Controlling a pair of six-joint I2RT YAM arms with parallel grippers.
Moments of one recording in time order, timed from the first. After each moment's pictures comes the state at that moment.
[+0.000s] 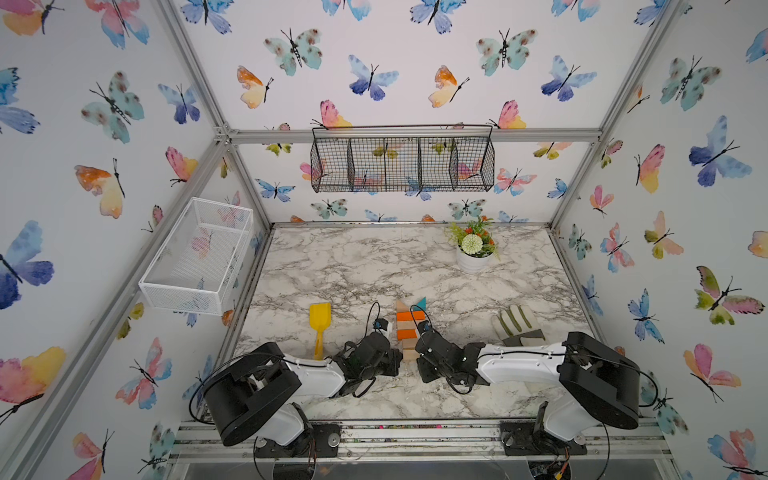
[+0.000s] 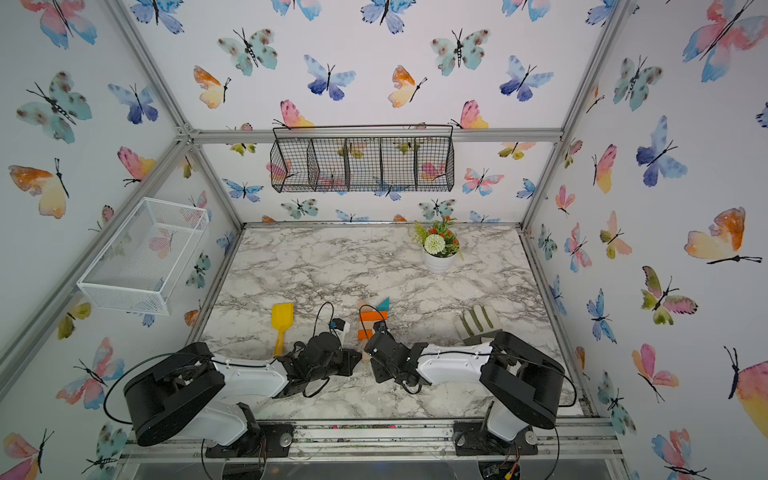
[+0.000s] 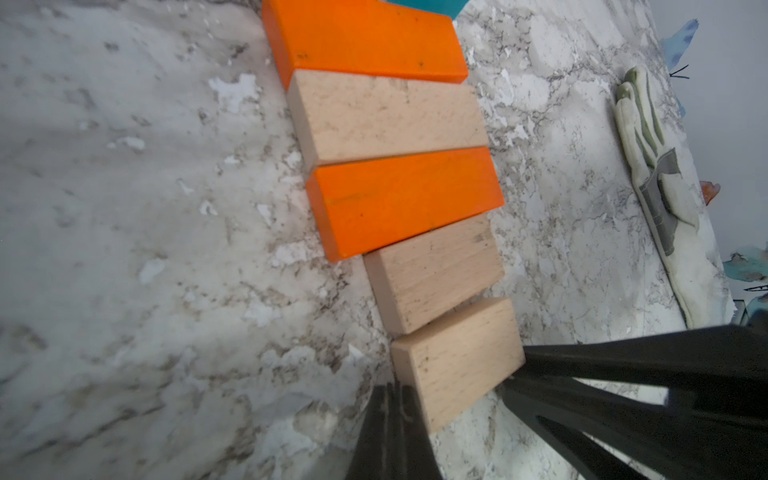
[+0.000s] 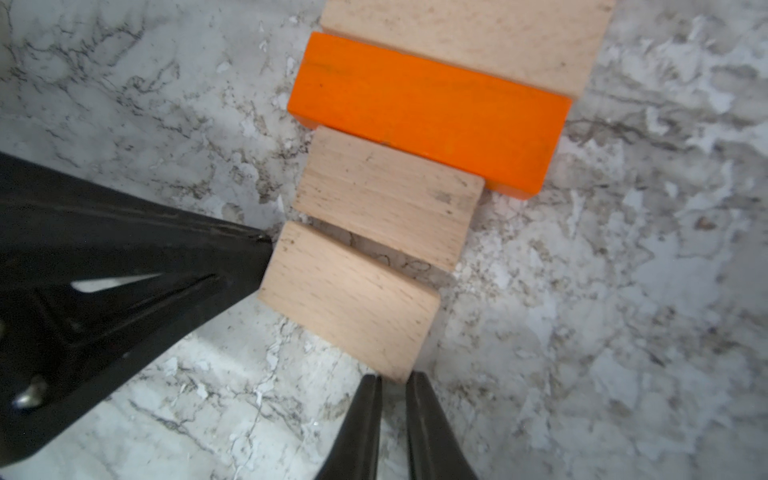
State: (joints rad) left arm -0.92 1.46 0.35 0.39 0.02 -0.77; right arm 1.12 1.58 0.71 -0.17 0.16 0.63
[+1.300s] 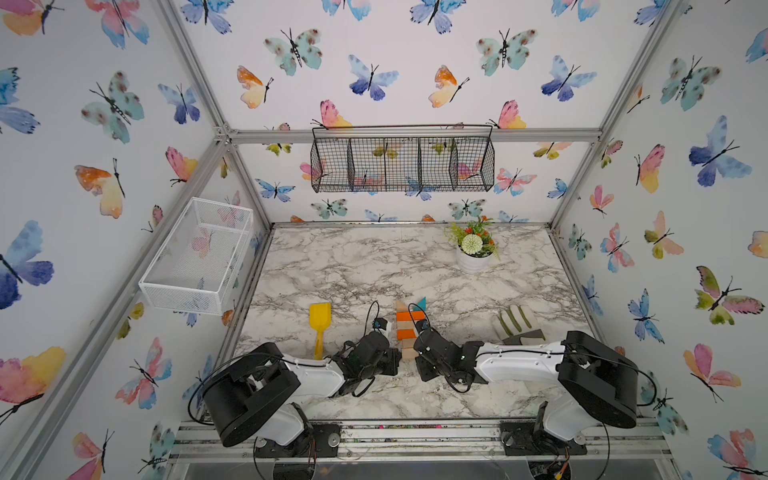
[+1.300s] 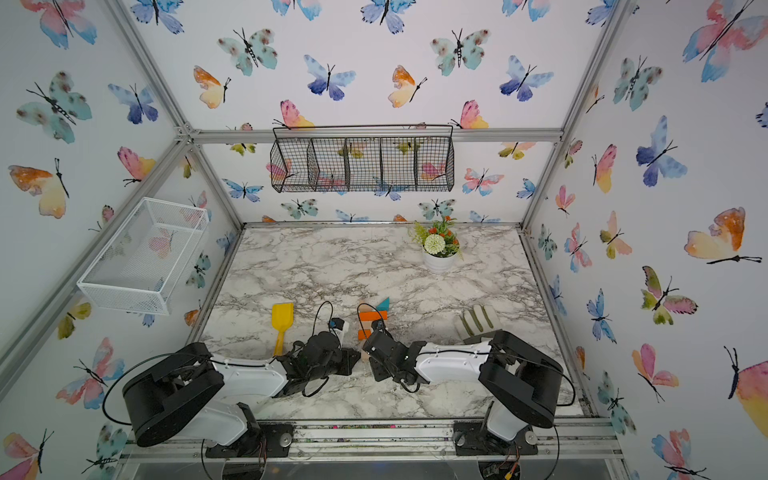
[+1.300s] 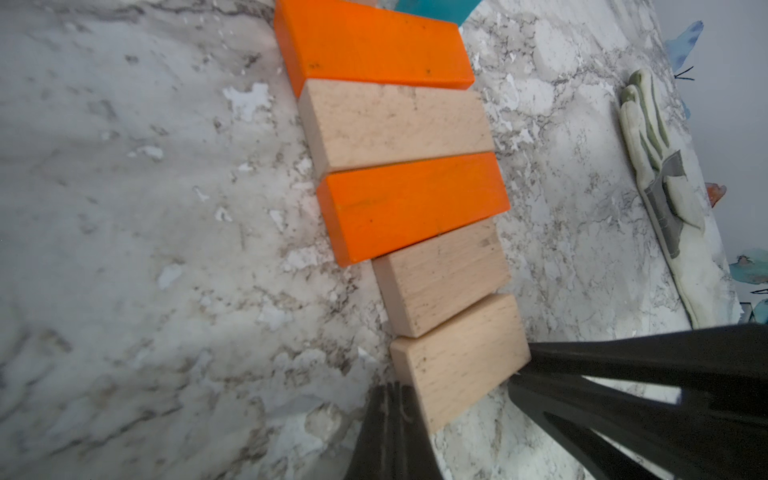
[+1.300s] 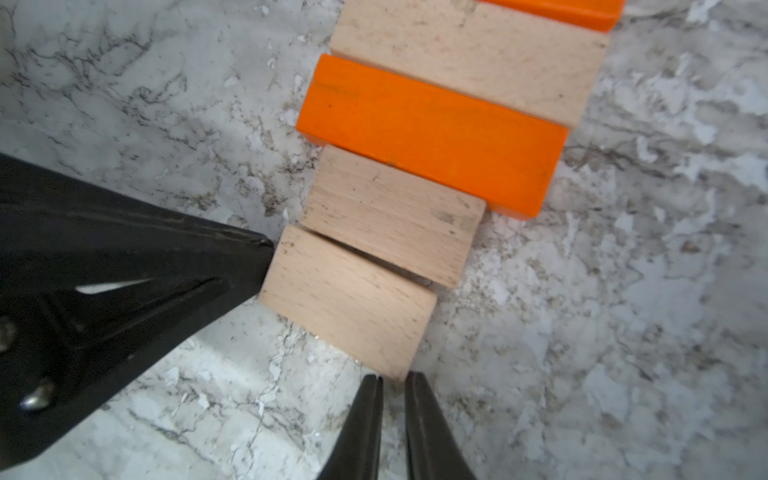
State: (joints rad) left arm -0.91 1.45 0.34 0.38 0.02 -0.76; right arm 1.12 1.59 0.73 -0.18 0.19 0.60
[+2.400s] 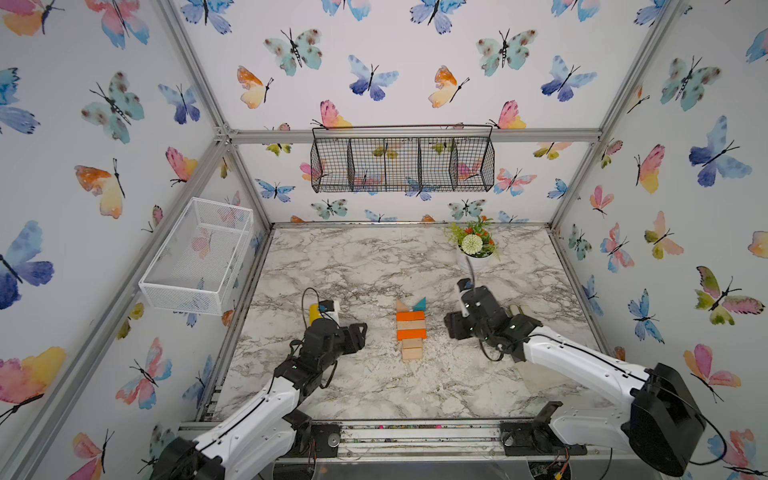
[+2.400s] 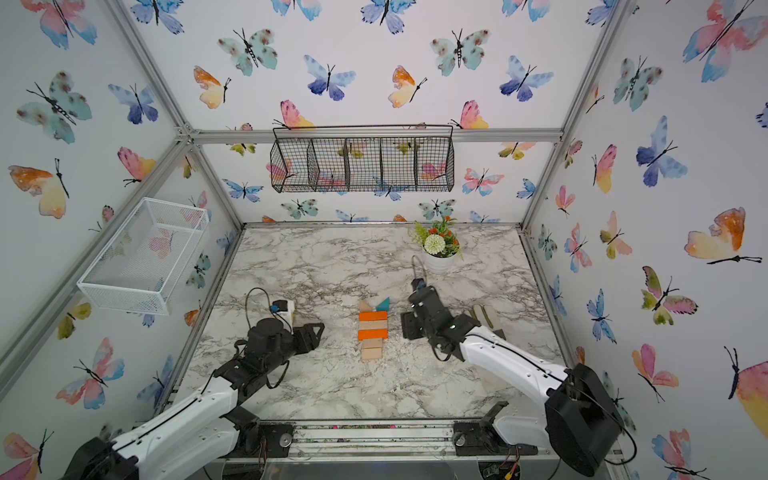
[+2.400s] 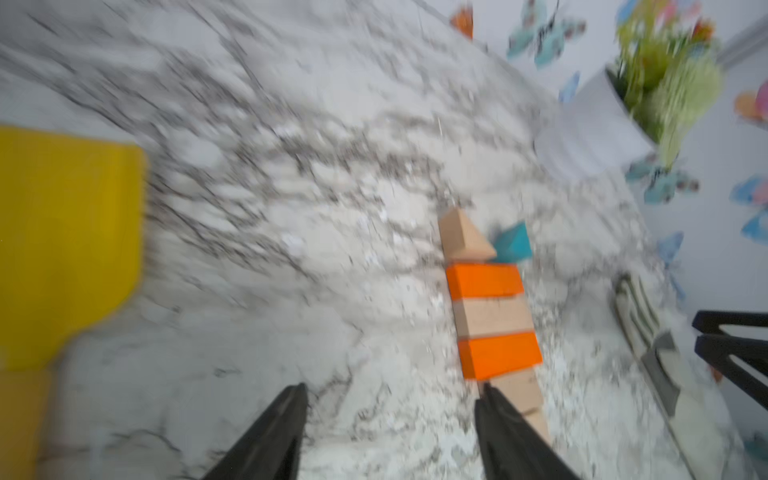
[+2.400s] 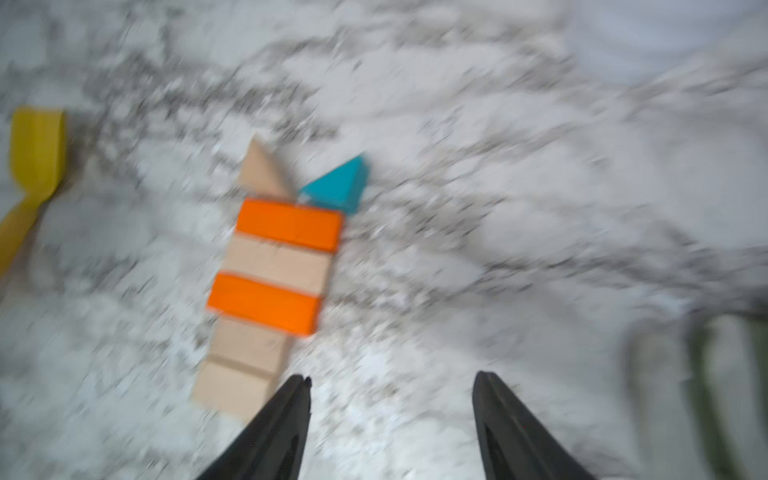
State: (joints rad) left arm -0.39 0.82 0.29 0.03 0.02 -0.59; right arm 0.55 1.23 0.77 -0.33 0.12 0.32
